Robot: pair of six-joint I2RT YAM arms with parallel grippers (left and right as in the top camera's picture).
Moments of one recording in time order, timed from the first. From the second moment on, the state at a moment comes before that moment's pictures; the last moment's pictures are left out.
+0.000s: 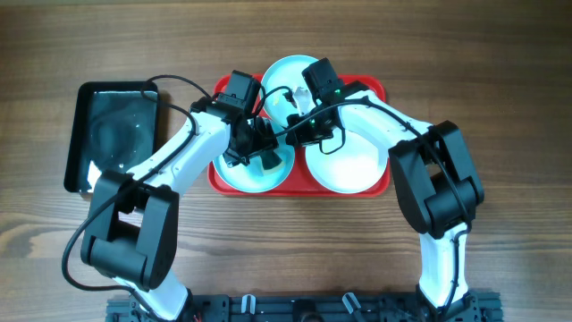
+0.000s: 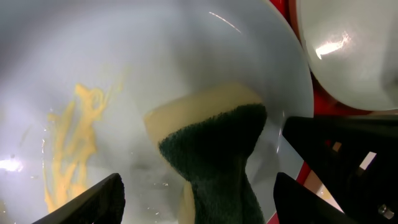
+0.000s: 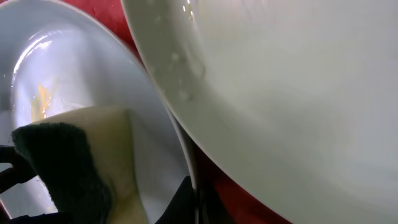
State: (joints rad) left arm -0.37 1.82 1.20 -0.72 0.16 -0.71; right arm 0.47 2.16 1.47 -0.60 -0.48 0.18
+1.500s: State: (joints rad) left arm -0.44 1.90 1.20 -0.59 0.20 -0.70; right arm 0.51 2.13 1.47 -0.64 -0.31 0.28
